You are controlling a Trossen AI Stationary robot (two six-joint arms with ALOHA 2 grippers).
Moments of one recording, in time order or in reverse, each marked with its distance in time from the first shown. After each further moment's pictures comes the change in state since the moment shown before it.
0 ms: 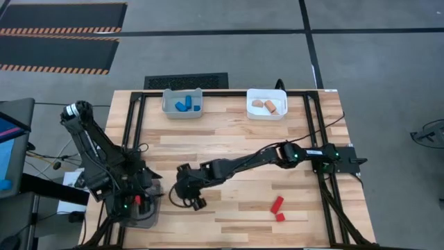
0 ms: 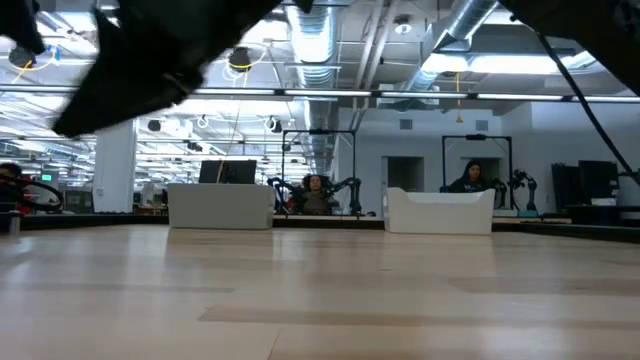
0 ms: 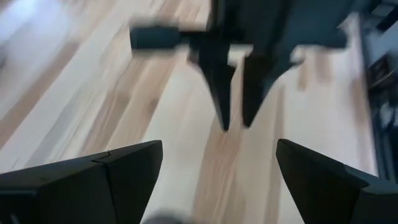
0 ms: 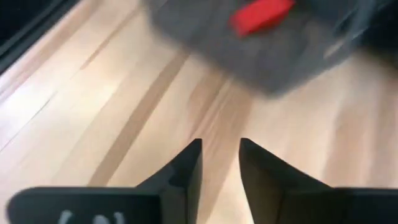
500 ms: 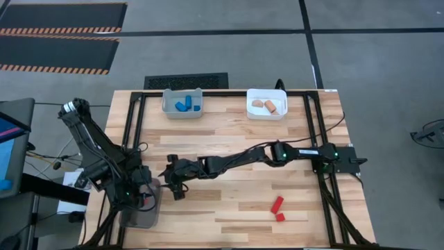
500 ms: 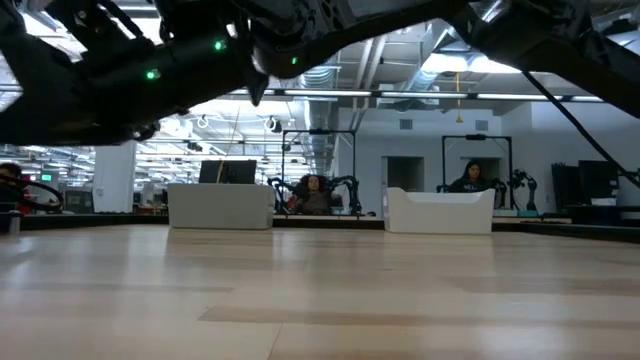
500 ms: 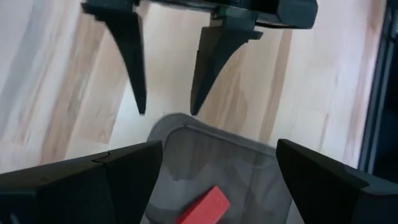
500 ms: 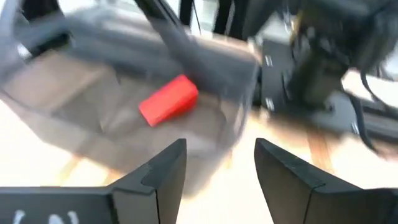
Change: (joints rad) left arm 0.093 -0.093 0.039 -0.166 0.439 0.034; right arm -0.078 0.160 0.000 0.593 0.038 0.084
